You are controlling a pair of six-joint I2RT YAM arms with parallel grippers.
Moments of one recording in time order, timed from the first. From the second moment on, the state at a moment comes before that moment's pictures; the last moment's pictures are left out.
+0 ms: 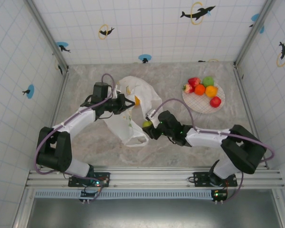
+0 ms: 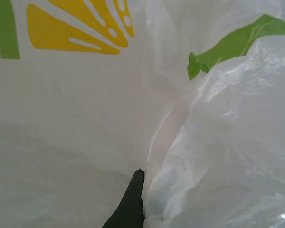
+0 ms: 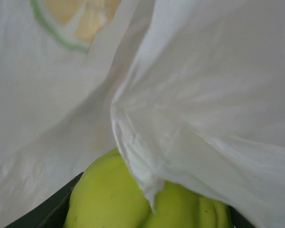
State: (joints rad) left arm -0.32 1.48 0.91 -0.14 0.77 -0.78; right arm 0.92 1.51 0.66 0.28 -0.05 0.05
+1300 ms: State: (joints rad) left arm -0.39 1.55 1.00 -0.05 0.85 -0.82; right arm 0.81 1.87 0.98 0.35 -0.10 0.94
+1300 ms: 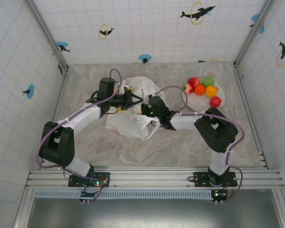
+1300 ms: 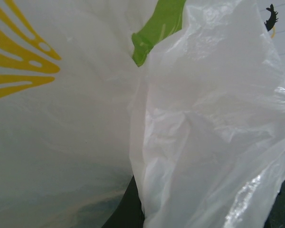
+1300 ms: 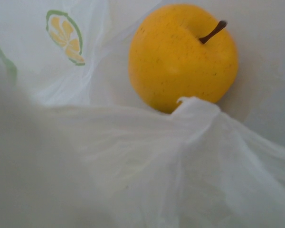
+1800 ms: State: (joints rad) left arm -0.38 1.55 1.00 -0.10 0.83 -0.78; right arm 0.78 1.70 0.90 0.18 -0.15 0.74
